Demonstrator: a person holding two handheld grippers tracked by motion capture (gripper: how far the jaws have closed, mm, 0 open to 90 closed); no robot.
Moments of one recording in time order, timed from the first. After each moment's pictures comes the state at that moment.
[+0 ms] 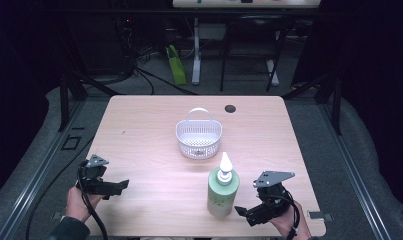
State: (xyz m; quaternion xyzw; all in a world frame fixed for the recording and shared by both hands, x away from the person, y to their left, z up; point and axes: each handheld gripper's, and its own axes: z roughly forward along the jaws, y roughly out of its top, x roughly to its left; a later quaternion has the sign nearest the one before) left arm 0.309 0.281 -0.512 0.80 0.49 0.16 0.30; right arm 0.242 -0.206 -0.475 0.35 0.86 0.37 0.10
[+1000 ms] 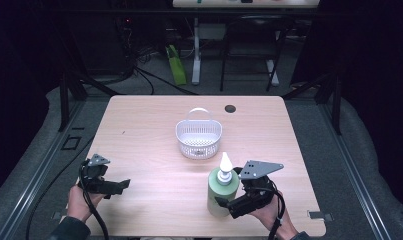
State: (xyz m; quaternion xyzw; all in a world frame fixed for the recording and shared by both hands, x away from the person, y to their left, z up) left arm 0.313 0.280 -0.515 0.80 0.49 0.16 0.30; right arm 0.253 -0.166 -0.445 0.28 0.84 0.46 0.11
